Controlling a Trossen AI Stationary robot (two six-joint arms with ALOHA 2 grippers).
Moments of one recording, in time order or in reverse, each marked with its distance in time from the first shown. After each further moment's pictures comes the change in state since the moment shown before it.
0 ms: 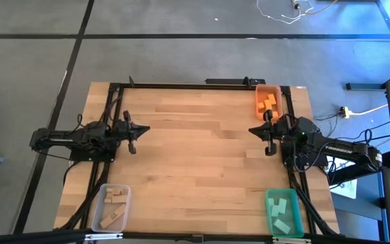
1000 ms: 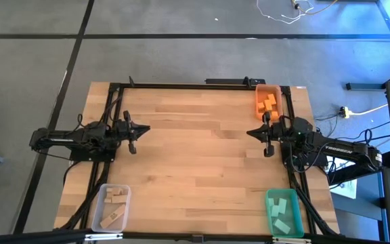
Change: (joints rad) left arm 0.000 0.006 0.000 -0.009 -0.008 -0.001; right arm 0.000 0.000 0.001 -0.128 0.001 -0.062
